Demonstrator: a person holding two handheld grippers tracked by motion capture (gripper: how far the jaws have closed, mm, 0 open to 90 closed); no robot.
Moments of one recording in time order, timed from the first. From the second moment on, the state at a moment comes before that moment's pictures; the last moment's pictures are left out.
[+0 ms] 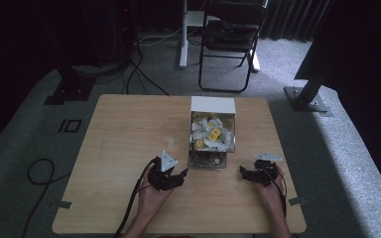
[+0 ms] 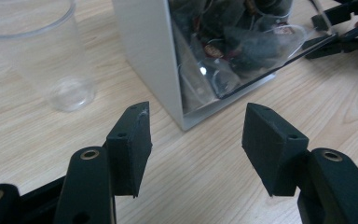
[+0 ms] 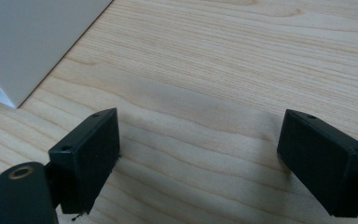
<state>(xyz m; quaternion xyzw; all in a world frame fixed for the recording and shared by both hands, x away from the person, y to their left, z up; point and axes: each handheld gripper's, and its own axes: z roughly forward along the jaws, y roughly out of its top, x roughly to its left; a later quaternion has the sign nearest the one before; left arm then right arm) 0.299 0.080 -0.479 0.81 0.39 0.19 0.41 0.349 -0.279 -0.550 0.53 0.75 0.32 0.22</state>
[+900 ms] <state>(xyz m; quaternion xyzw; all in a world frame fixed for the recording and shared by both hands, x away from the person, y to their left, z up) 0.299 0.044 -0.473 0.82 0.34 0.19 0.42 0.349 -0.279 -0.550 0.53 0.75 0.32 0.22</state>
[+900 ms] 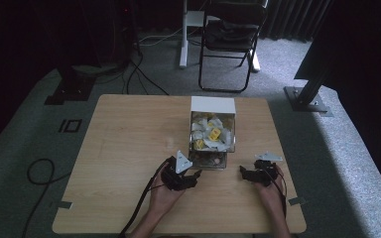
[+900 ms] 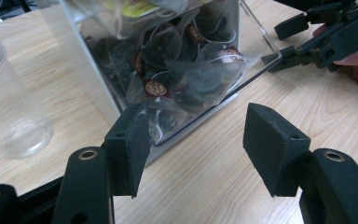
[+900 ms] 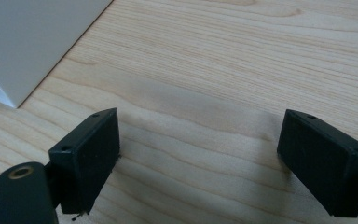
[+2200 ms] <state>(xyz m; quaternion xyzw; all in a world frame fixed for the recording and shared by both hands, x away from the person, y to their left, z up) 0.312 0.024 -0.490 0.83 0.32 0.17 0.42 0.349 -0.279 -0.550 0.53 0.75 0.32 0.22</state>
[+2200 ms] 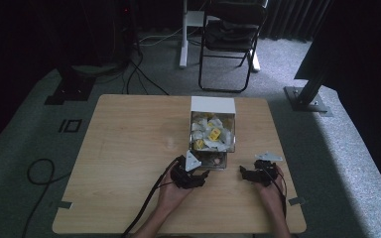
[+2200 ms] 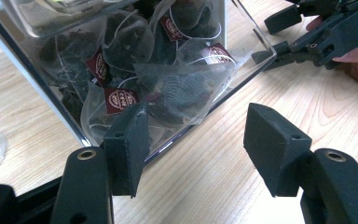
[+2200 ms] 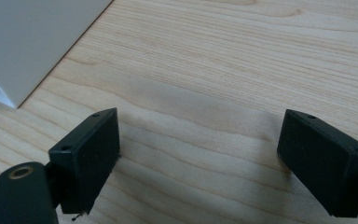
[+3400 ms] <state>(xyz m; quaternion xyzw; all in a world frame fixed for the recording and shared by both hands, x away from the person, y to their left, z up) 0.286 0.023 -0.489 0.84 0.31 0.18 0.41 0.349 -0.279 -0.550 0.53 0.75 0.32 0.23</state>
